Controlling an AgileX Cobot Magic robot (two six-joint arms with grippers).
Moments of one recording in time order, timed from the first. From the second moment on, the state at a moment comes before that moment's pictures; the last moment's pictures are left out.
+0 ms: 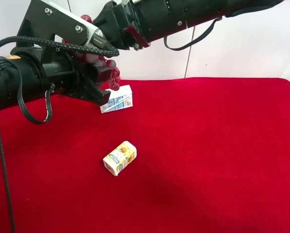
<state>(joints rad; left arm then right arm) -0.82 1.28 -0.64 -1.09 -0.47 1.14 0.56 1.60 -1.27 1.28 0.83 -1.28</state>
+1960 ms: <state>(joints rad) -0.83 1.29 -0.65 -1.23 -0.40 1.21 0.56 0.03 -0.53 0.07 1.06 0.05</state>
